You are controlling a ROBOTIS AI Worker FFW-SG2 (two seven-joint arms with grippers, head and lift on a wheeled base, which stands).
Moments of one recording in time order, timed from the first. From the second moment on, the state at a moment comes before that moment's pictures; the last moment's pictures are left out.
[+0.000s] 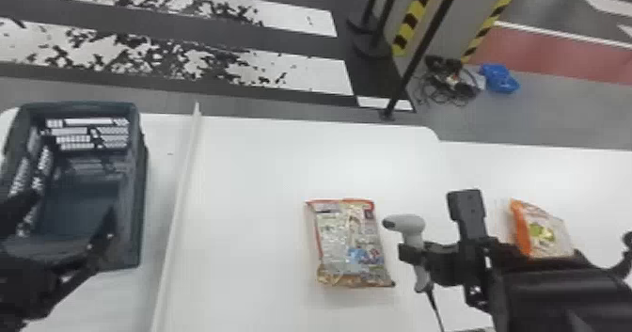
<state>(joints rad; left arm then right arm) 0.59 0.14 0.05 -1.85 0.11 -0.26 -0.25 0.35 -0.24 -0.23 -2.07 0.08 1.14 0.42</state>
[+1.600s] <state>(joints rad) 0.58 0.14 0.05 -1.85 0.11 -0.26 -0.25 0.21 -0.19 0.13 -2.04 0.25 1.30 0.41</state>
